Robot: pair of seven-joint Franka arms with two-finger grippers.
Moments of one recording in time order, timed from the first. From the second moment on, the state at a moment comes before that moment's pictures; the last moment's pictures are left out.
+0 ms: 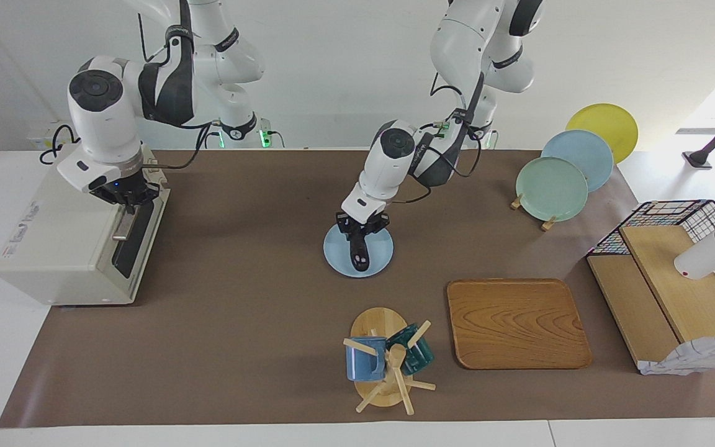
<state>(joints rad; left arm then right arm) -0.66 0.36 -0.10 -1.91 -0.23 2.41 -0.62 0.01 -0.04 -0.10 -2.02 -0.34 1.91 -0.09</state>
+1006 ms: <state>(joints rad) -0.43 0.19 -0.05 -1.79 -0.22 2.03 -0.43 0.04 -0.07 -0.09 -2.09 -0.33 1.98 -0.11</state>
